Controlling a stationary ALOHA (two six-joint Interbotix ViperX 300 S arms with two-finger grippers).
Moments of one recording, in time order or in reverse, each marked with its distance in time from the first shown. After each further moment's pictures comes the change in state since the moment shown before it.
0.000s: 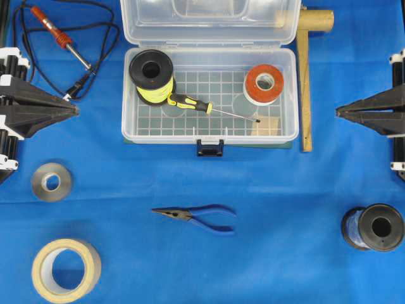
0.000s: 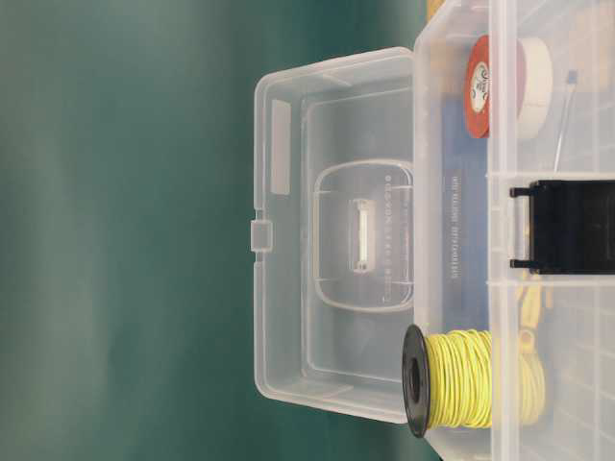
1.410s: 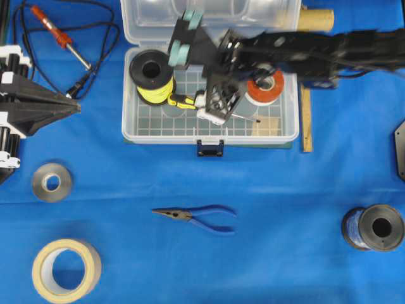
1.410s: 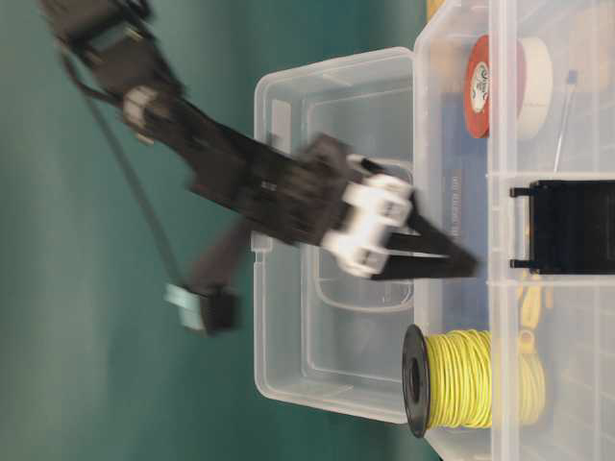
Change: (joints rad) left arm 0.009 0.009 0.000 -0.028 -0.011 0.002; right arm -0.239 1.243 -0.954 0.003 0.882 0.219
